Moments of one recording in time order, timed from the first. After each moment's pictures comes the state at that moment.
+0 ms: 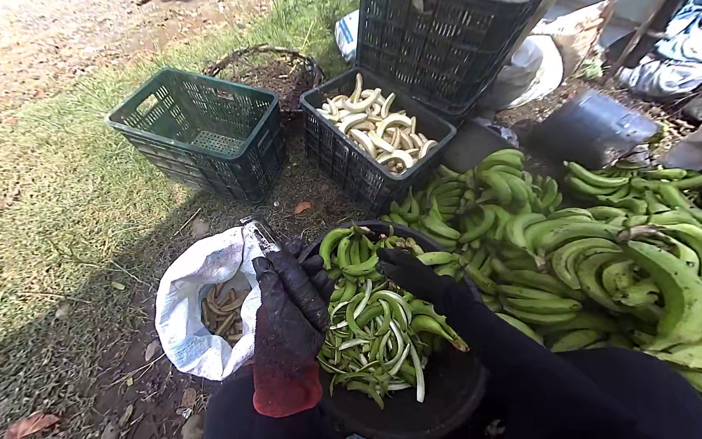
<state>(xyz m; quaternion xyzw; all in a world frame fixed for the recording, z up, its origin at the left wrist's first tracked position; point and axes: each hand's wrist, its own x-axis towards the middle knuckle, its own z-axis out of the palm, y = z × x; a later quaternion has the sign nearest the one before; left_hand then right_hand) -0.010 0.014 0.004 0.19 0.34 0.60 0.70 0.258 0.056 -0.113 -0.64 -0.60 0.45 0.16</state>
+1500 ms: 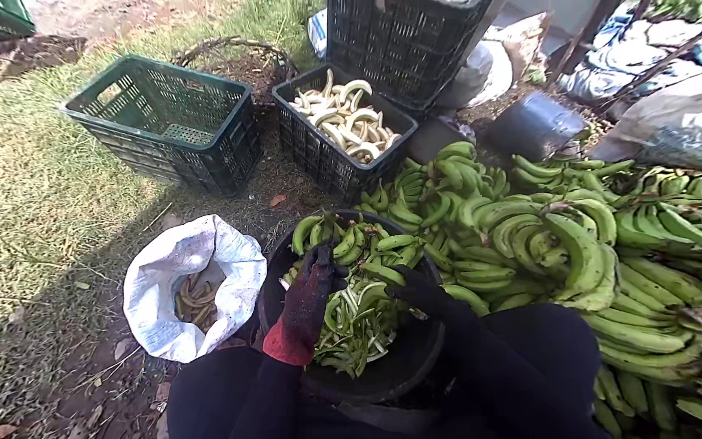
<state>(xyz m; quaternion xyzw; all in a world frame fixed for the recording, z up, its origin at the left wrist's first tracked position) 0.037 -0.019 -0.027 0.50 0.43 0.38 0.66 0.309 -0.066 -0.102 -0.70 -0.54 0.43 0.16</state>
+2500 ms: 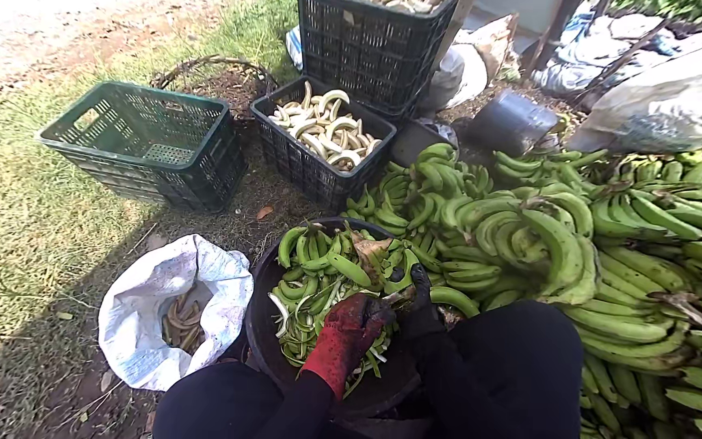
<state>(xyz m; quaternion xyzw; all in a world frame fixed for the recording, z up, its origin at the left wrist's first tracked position) 0.101 -0.057 -0.094 0.81 0.39 0.15 0.41 0.278 -0.063 -0.135 -0.35 0.03 0.45 0.82</state>
